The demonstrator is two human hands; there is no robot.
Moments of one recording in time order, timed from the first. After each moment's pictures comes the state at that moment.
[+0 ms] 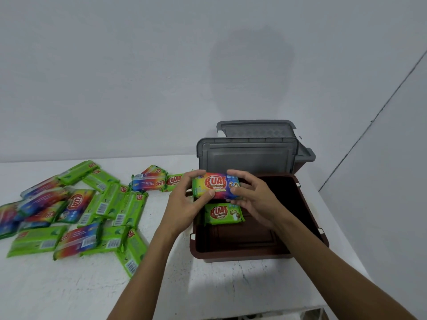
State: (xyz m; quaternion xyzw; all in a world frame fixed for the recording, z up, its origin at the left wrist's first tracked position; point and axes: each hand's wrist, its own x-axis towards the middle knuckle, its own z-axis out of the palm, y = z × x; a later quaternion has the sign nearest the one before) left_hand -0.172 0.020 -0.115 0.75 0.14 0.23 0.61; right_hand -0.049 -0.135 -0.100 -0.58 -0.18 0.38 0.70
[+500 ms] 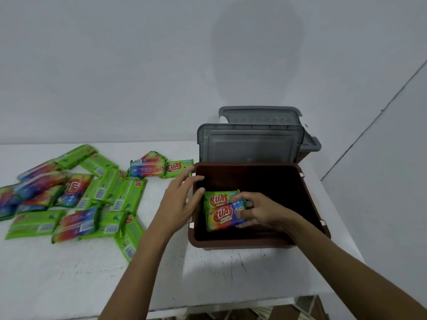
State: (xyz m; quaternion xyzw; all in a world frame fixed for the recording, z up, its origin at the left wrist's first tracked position) left_hand -0.179 0.042 -0.165 0.91 0.13 0.21 0.34; right_hand -0.040 -0.158 -0.141 -0.73 -0.18 0.50 0.43
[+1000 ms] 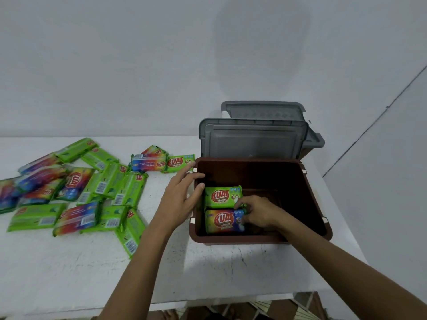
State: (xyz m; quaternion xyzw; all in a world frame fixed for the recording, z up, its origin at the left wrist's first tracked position) left_hand -0.179 0.040 -0.169 0.89 0.13 0.23 0.36; right_hand -0.035 -0.154 -0.170 -0.86 -0.32 0.36 0.17
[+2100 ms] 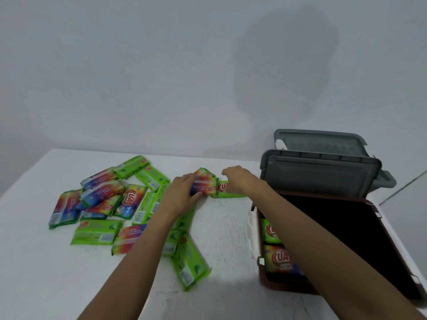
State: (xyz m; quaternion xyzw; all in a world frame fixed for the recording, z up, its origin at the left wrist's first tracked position) left_hand -0.194 0.213 -0.179 0.94 0.24 0.10 0.20; right_hand -0.033 0.092 -0.129 -0.86 -0.48 0.17 -0.02
